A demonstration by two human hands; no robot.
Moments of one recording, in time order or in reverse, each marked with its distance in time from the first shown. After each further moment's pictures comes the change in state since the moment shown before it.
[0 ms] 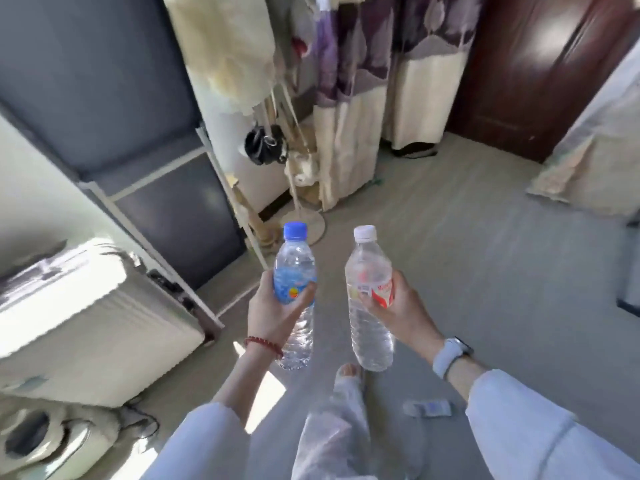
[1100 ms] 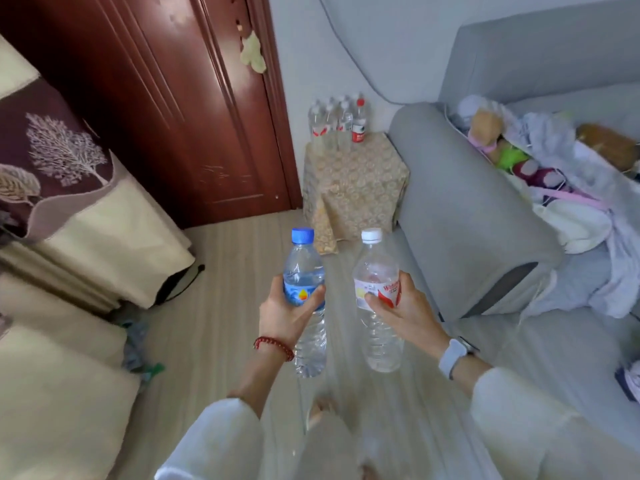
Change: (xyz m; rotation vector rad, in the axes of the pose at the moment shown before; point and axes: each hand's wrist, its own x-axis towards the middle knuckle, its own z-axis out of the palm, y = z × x) left_hand 0.361 0.451 0.800 0.055 -0.793 0.324; right_hand 0.418 0.299 -0.655 0.100 0.729 0.466
